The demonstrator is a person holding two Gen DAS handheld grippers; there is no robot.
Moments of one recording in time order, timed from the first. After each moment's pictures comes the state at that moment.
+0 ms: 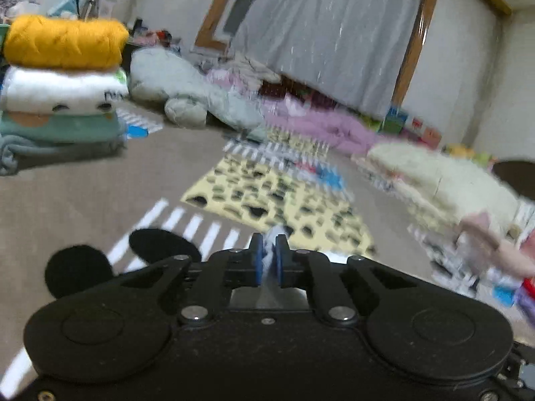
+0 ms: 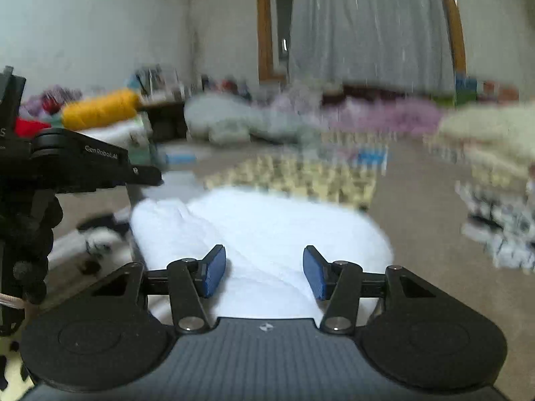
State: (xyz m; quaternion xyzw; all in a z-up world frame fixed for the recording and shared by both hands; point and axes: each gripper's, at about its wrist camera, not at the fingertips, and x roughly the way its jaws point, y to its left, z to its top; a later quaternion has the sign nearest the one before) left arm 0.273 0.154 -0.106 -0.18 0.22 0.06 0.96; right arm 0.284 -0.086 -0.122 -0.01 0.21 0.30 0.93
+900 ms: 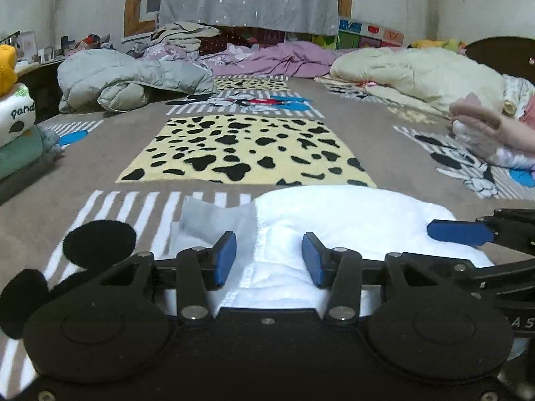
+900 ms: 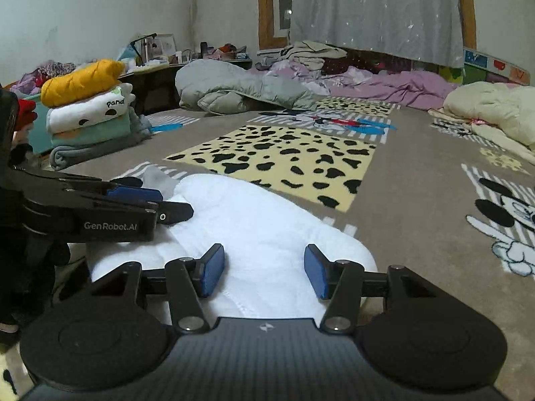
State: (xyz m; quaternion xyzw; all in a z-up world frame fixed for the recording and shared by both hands) left arm 0.320 0.095 -0.127 -0.02 0.27 0.00 0.96; right arm 0.336 -0.089 -0.129 -0.04 0.25 0.30 0.92
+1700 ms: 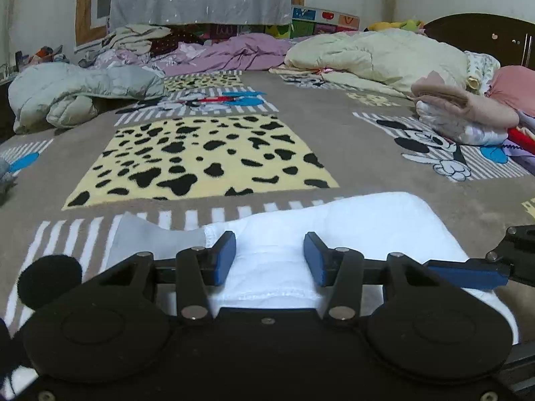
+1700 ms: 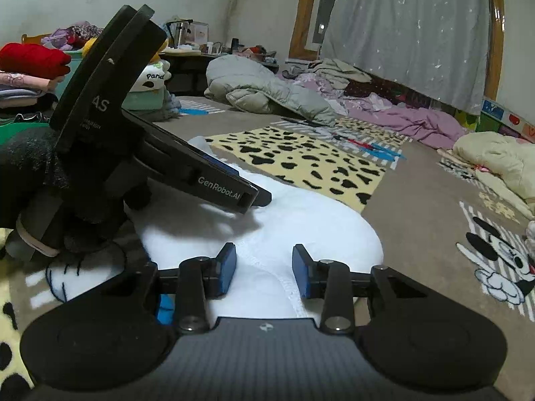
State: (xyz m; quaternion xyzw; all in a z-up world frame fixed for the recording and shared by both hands) left arm 0.333 0.075 -0.117 0.02 0.26 -0.08 0.96; right arm 0.273 -0.069 -0.127 -0.14 0.20 0.31 0.92
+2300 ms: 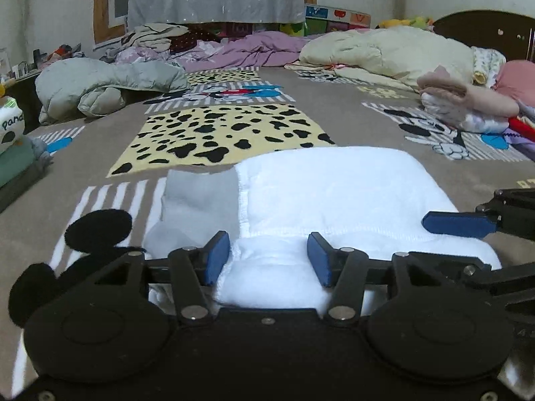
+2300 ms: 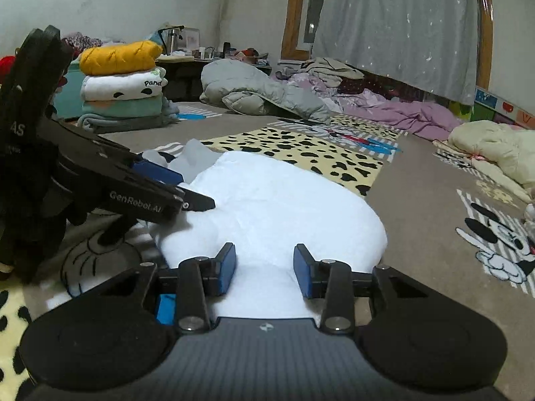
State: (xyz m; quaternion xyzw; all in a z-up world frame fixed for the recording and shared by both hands) left arm 0.280 0.092 -0.121 0.01 0.27 -0.05 0.96; right arm 0.256 -0.073 -0.131 -0.11 0.21 0.30 0.92
